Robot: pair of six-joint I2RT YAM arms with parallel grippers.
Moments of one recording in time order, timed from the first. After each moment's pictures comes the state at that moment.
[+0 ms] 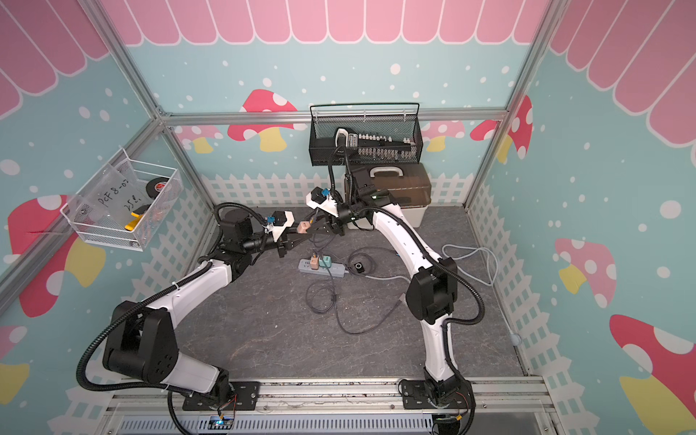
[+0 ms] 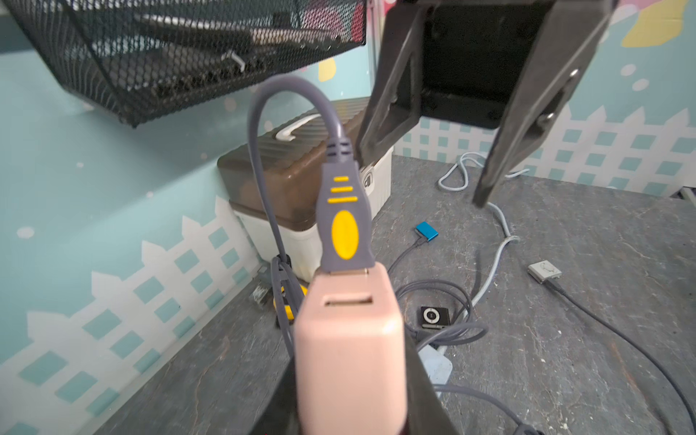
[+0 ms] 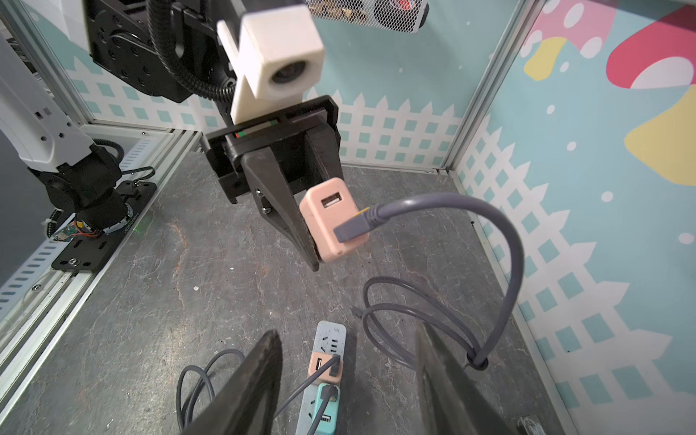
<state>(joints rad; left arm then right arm) -0.17 1.48 1.02 0.25 0.82 0.31 0.42 2.01 2.07 -0.76 -0.98 -0.78</state>
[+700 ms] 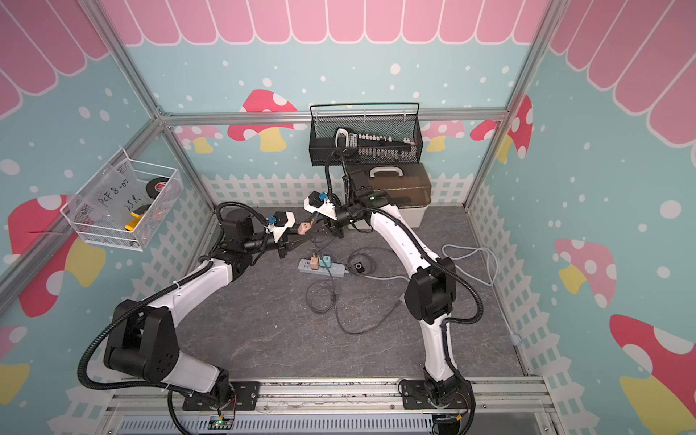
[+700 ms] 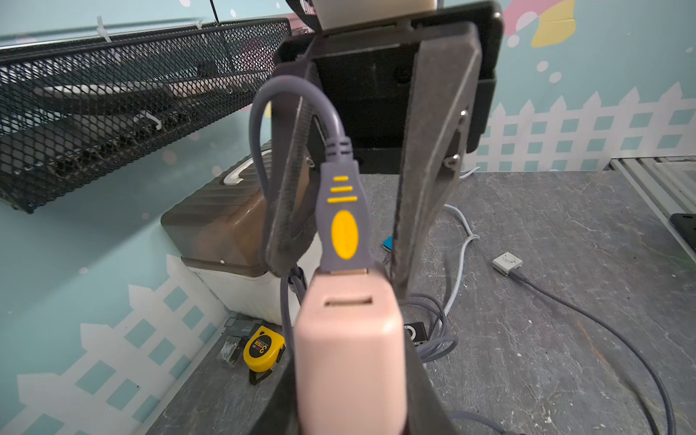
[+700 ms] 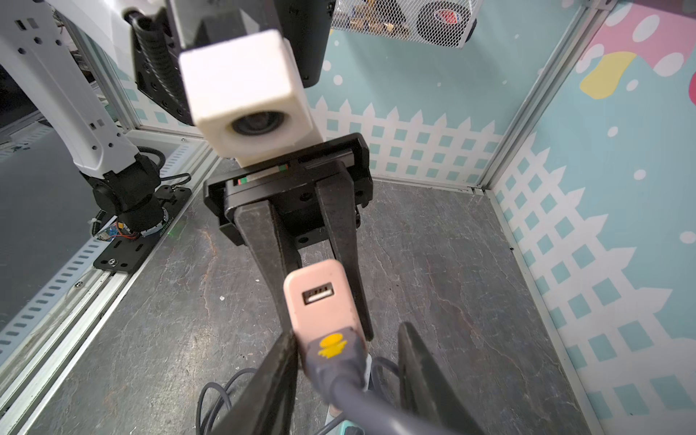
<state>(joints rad) -0.22 1.50 1.02 0.27 0.91 0.40 0.46 2.06 2.13 -0.81 -1.07 -0.80</state>
